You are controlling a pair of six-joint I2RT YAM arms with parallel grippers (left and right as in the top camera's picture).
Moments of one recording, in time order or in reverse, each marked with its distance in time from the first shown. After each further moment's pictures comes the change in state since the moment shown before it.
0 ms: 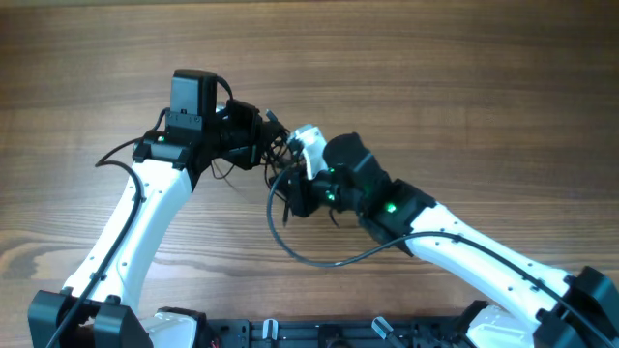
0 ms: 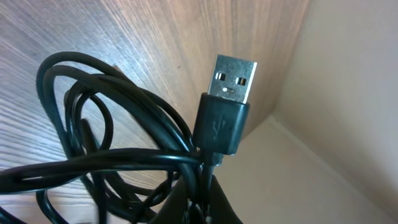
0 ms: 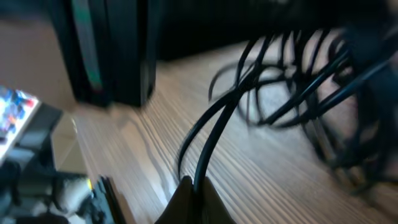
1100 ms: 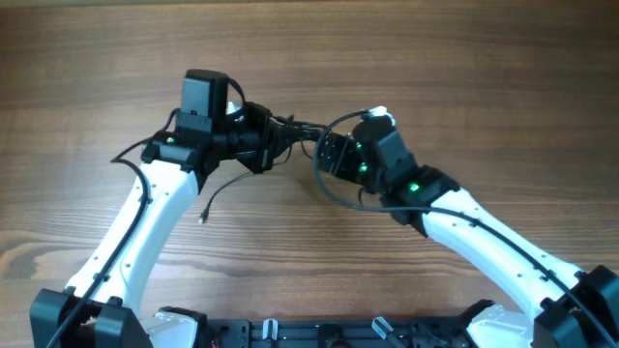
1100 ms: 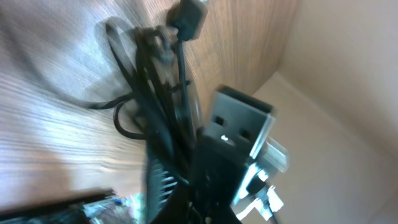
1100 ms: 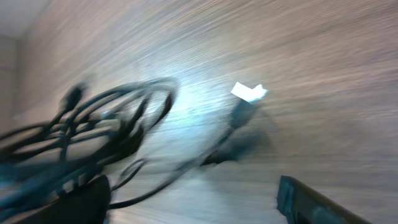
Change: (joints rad) left arm -0.036 0.000 0.000 0.024 0.145 0.061; right arm -0.199 0.001 0.001 -0.248 0.333 0.325
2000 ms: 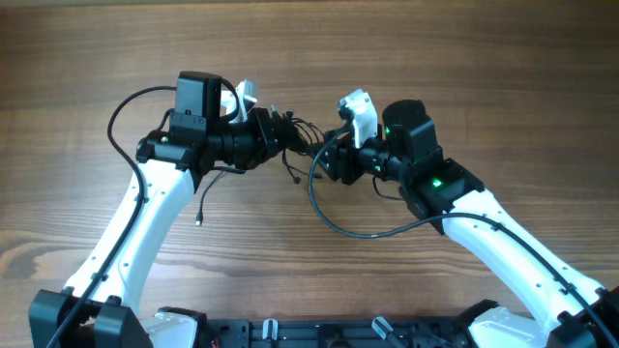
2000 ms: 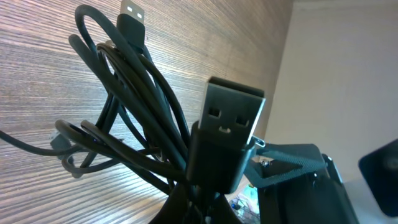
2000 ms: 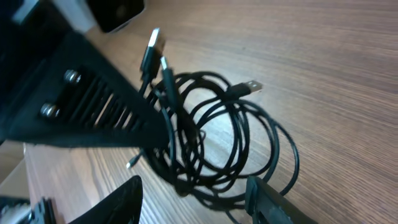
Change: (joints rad) left arm 0.019 0.000 0.000 -0.044 0.026 0.691; right arm -0.068 -0.063 0.000 0.183 -0.420 -0.595
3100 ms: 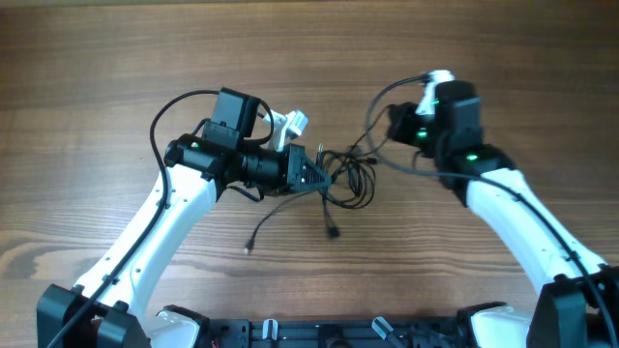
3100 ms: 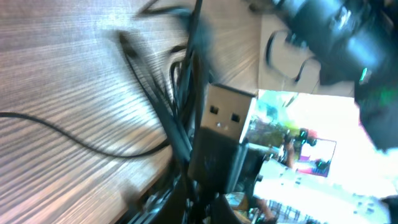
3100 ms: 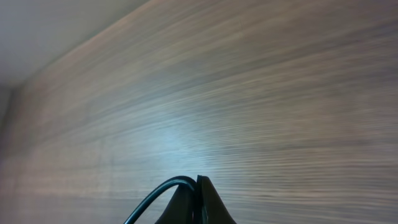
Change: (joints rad) left arm -0.157 0.000 0.002 -0.198 0.195 0.314; right arm -0.317 0.085 0.000 -0.055 0.254 0.300
